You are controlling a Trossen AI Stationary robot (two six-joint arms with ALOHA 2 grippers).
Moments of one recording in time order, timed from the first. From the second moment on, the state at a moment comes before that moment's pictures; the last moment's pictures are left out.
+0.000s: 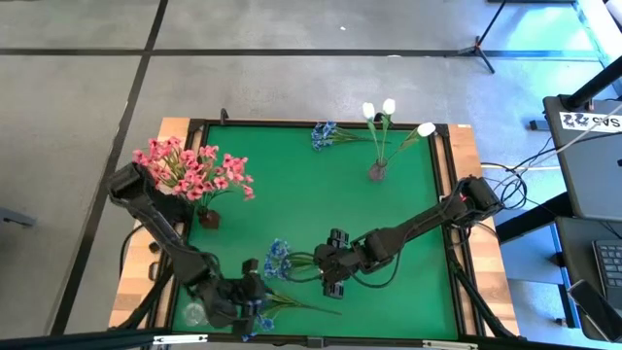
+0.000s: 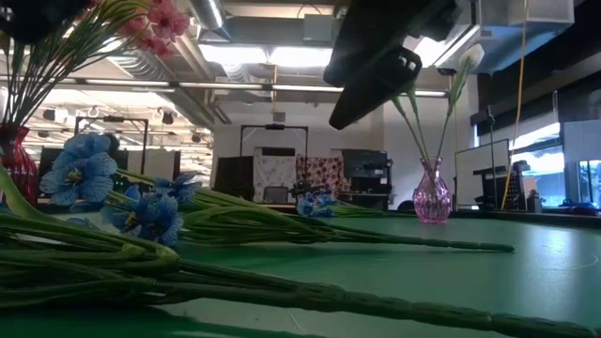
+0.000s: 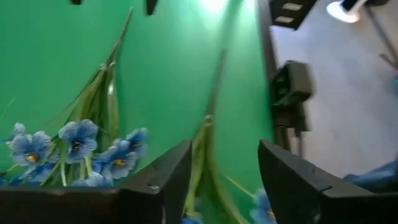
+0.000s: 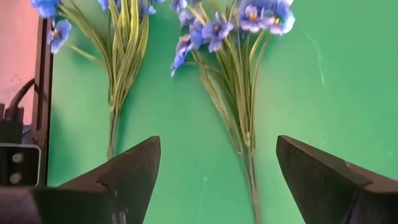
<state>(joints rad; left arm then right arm) -0.84 1.65 1.02 -0.20 -0.54 -0.78 0.45 1.90 1.44 -0.51 0.19 0.56</state>
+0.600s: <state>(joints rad) -0.78 1.94 1.02 -0.11 -0.44 -0.78 0.45 1.90 1.44 -0.58 0.16 0.58</state>
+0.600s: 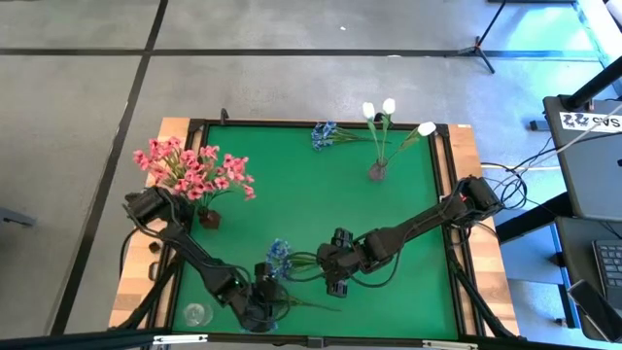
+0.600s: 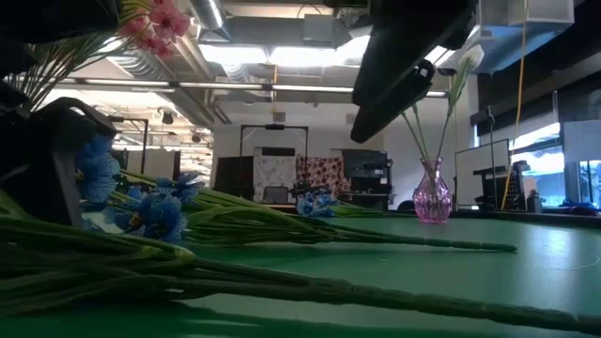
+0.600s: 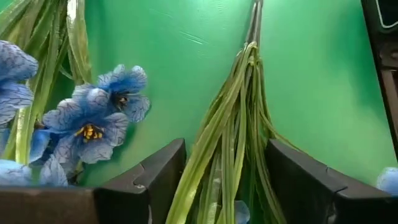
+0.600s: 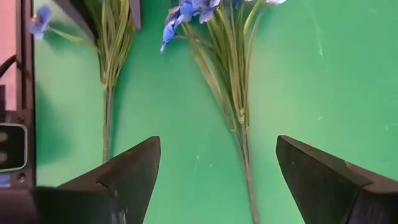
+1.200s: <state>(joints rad) -0.78 1.72 1.09 -0.54 -0.25 -0.78 0.45 1.90 1.64 -0.97 0.25 0.54</state>
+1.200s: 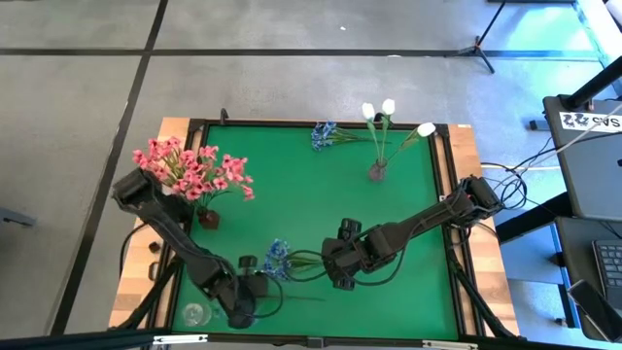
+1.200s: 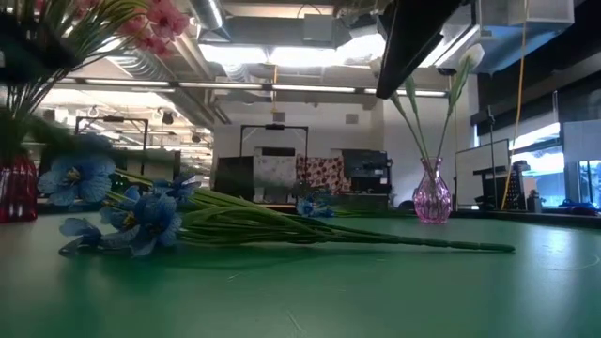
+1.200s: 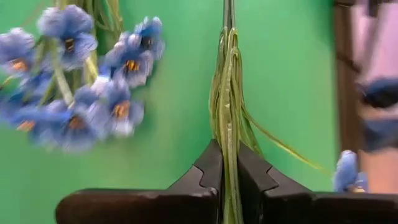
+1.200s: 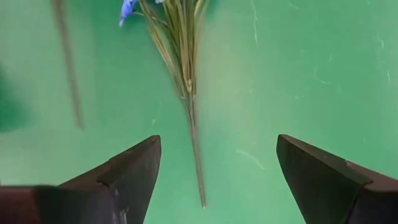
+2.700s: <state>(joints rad) -0.81 1.43 1.51 -1.57 0.80 -1.36 0.45 1.90 1.64 -0.81 0.45 0.54</state>
